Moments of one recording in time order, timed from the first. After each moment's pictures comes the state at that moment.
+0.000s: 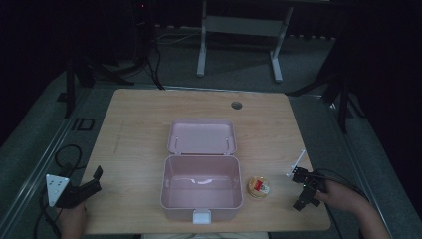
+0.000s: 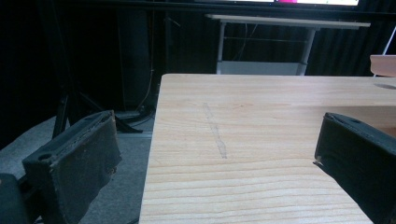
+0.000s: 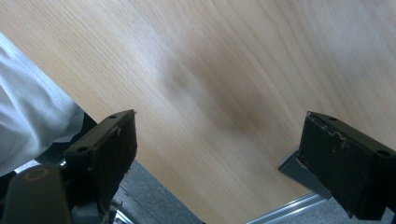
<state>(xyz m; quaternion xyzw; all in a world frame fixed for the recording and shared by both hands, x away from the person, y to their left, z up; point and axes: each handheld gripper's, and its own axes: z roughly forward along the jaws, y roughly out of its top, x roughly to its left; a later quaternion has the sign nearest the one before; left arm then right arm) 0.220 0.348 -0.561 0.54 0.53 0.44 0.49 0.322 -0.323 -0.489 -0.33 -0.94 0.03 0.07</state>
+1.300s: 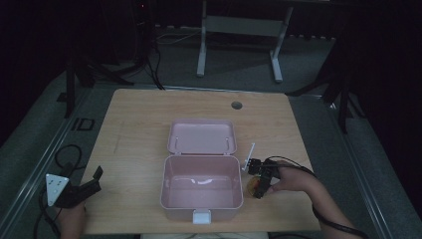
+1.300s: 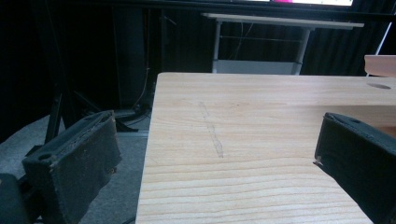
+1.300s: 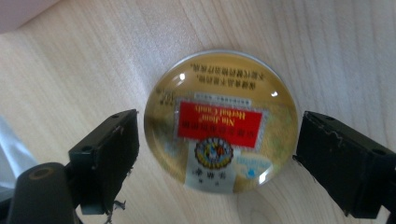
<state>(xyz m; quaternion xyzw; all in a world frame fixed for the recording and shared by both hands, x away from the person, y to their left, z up) 0.221 0.349 -0.561 0.54 0.53 0.43 0.49 0.359 -0.201 -0.509 -0.19 -0.98 0.01 0.05</state>
